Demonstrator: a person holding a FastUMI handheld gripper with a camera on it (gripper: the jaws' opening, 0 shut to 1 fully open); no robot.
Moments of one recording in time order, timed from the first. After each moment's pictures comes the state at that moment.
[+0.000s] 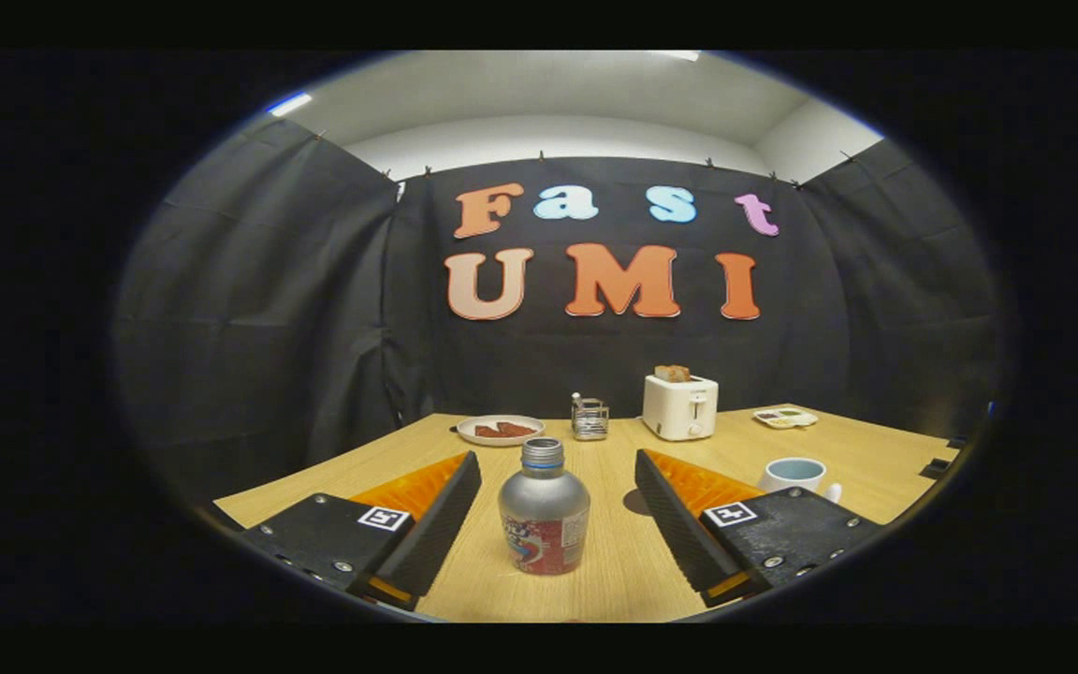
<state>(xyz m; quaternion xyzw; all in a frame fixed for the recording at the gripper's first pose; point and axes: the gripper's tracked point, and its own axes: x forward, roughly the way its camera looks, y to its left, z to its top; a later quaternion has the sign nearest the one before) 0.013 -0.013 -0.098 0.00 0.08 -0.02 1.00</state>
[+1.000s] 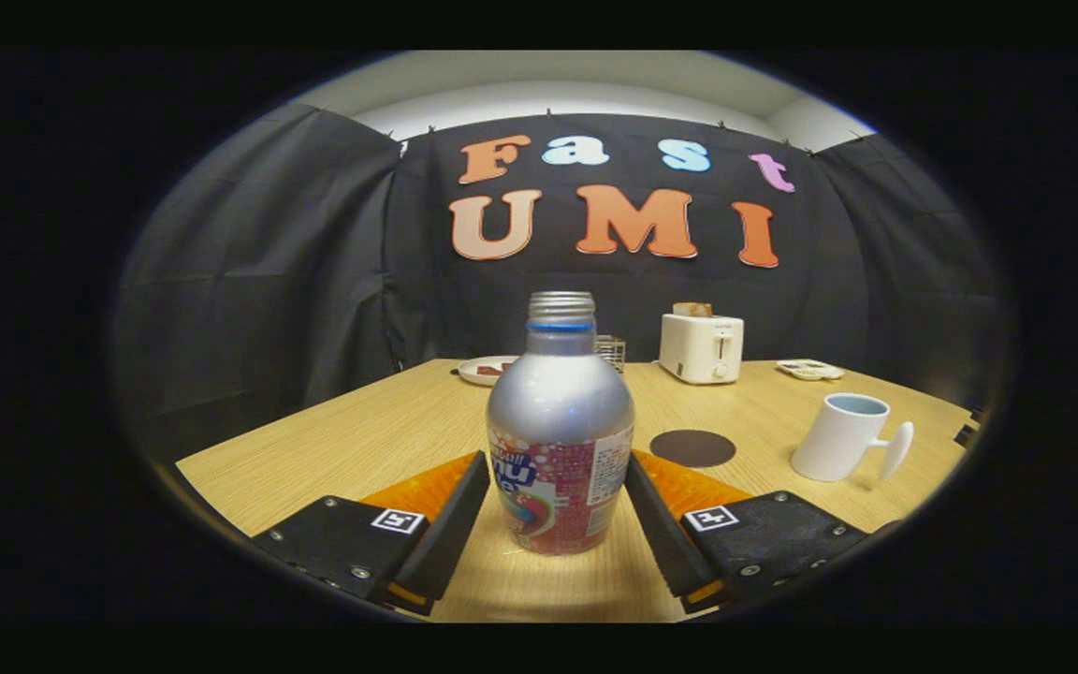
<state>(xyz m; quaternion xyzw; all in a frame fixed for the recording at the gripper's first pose) 0.032 -0.001 -0.194 -0.01 0.16 -0.01 0.99</state>
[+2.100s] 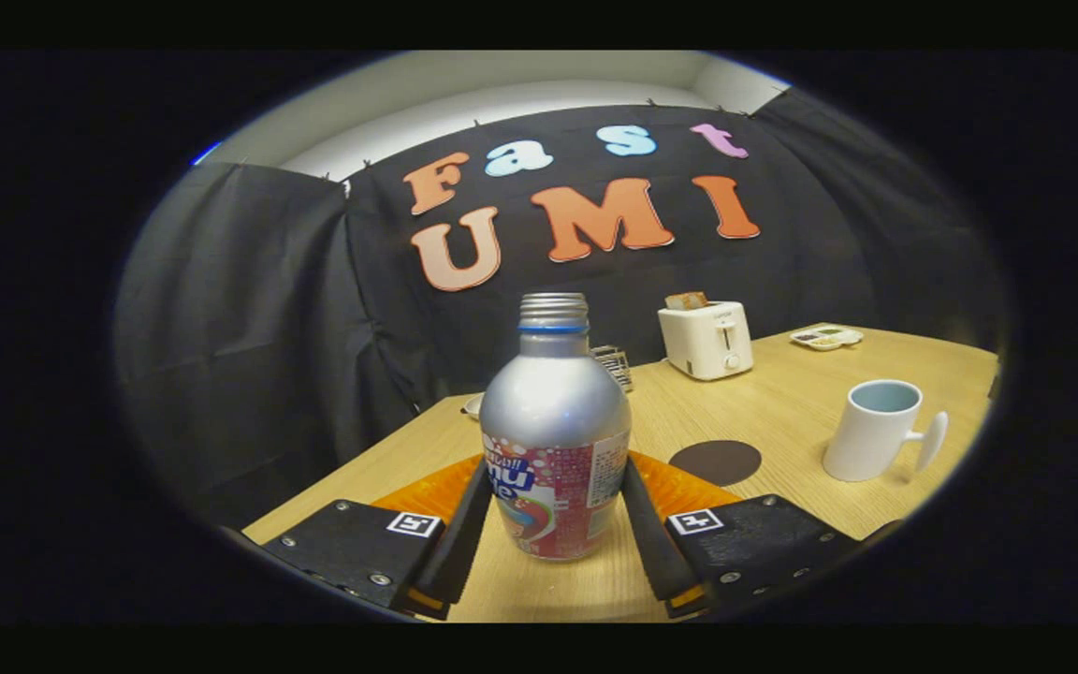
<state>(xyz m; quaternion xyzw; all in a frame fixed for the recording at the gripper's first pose) 0.071 -0.020 -0.160 0.13 0.16 0.00 0.98</state>
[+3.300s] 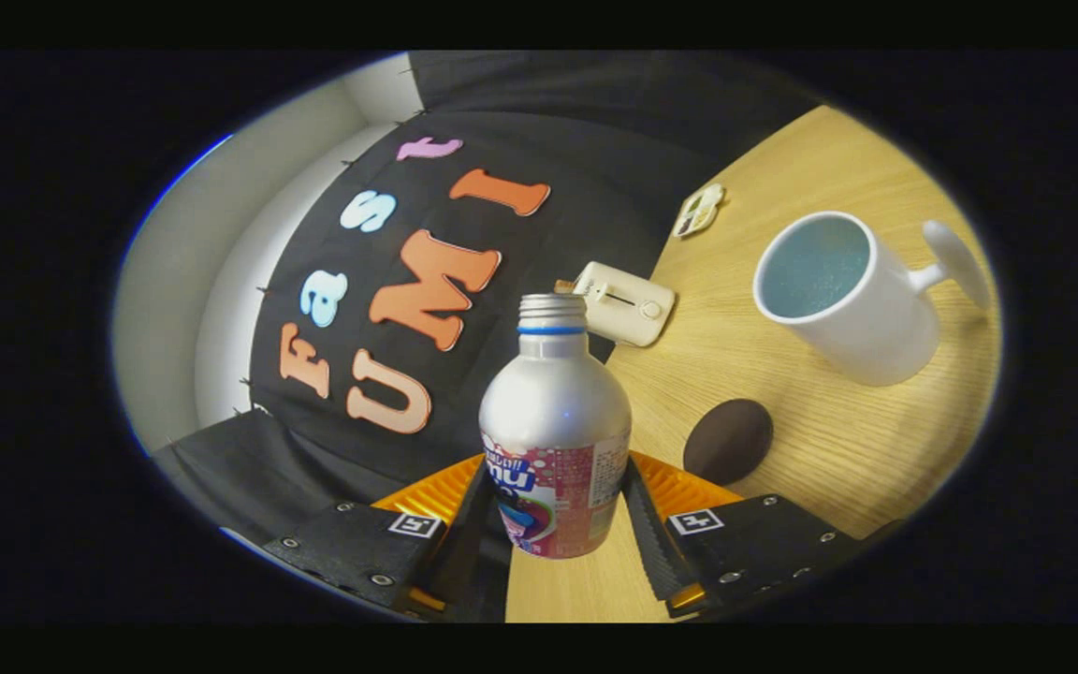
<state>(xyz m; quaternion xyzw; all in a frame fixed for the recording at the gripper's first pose) 0.112 -0.108 -0.160 0.57 0.09 -0.10 0.81</state>
